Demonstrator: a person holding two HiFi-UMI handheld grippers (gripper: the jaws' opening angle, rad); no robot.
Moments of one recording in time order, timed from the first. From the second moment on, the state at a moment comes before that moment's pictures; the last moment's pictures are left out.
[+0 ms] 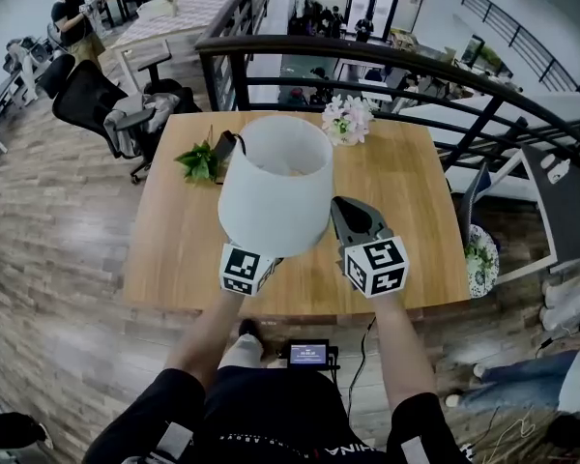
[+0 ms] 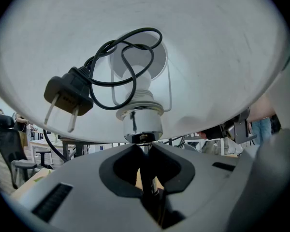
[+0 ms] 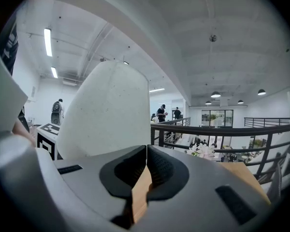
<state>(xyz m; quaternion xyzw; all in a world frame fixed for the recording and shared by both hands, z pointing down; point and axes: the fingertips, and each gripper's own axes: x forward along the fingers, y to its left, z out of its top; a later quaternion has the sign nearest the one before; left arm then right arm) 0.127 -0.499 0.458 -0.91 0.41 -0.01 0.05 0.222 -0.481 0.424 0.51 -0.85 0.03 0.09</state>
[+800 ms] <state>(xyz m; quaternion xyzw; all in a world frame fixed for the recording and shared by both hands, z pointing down) 0.037 -0.370 0.453 -0.92 0.38 0.01 0.05 0.130 -0.344 0.419 0.55 -0.83 0.03 0.09</state>
